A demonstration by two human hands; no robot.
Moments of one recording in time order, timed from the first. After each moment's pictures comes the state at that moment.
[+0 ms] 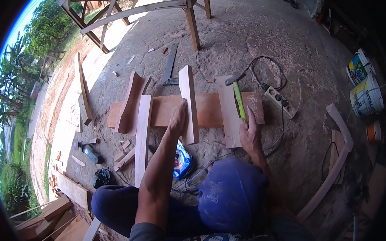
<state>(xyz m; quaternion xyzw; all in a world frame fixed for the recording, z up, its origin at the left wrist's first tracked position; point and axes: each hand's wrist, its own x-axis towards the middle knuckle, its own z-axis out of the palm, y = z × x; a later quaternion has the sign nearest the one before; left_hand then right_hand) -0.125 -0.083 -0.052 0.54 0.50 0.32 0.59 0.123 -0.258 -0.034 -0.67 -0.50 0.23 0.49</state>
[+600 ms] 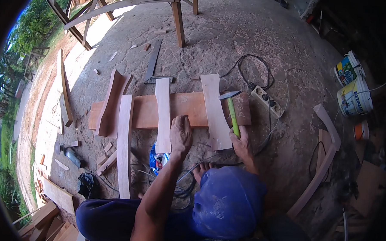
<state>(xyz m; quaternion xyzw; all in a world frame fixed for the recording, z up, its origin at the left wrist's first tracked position) -0.071 -0.168 -0.064 0.67 0.54 0.39 0.32 0.149 -0.288 -0.076 -0.72 -0.42 0.31 0.45</state>
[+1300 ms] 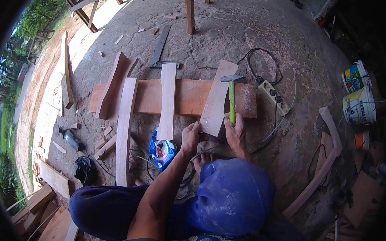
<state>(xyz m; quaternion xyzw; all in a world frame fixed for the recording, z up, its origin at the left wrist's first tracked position) -0.066 -0.213 -0.110 0.28 0.49 0.33 0.76 0.115 -0.260 -0.095 -0.68 -0.50 0.21 0.49</state>
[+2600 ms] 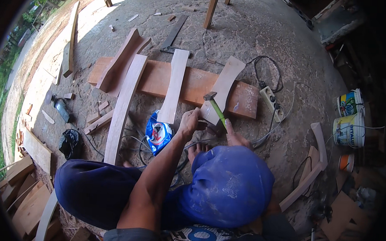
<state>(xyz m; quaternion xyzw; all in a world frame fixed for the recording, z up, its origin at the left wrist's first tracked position) -0.080 -0.201 -0.106 0.29 0.49 0.30 0.76 0.103 -0.330 -0.004 -0.67 -0.71 0.11 0.20</state>
